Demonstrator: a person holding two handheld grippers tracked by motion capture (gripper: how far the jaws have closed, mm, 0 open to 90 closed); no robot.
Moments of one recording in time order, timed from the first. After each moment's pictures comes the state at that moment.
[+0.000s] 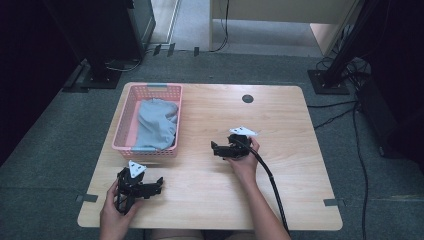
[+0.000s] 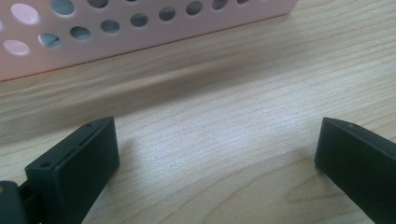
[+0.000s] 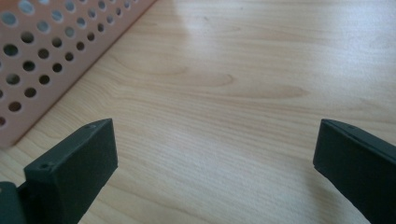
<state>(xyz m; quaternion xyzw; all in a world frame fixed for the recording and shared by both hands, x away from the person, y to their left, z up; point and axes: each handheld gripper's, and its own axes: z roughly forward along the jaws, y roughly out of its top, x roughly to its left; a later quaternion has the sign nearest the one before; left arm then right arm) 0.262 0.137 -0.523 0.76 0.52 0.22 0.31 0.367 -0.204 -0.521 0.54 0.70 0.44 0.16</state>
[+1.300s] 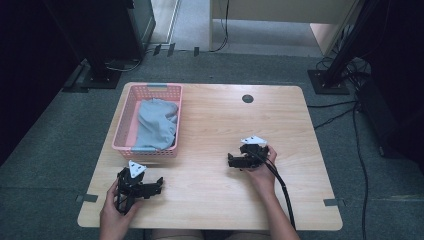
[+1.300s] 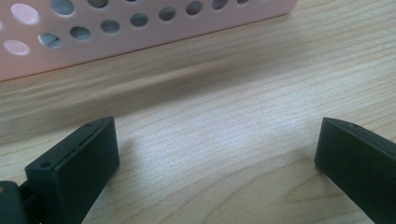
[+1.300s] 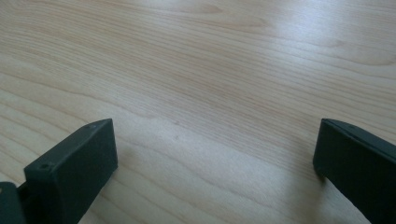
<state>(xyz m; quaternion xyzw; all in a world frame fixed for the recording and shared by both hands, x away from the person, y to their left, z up) 0.262 0.137 -0.523 0.76 0.52 0.22 0.31 0.337 -0.243 -0.527 0.54 0.75 0.33 0.21</state>
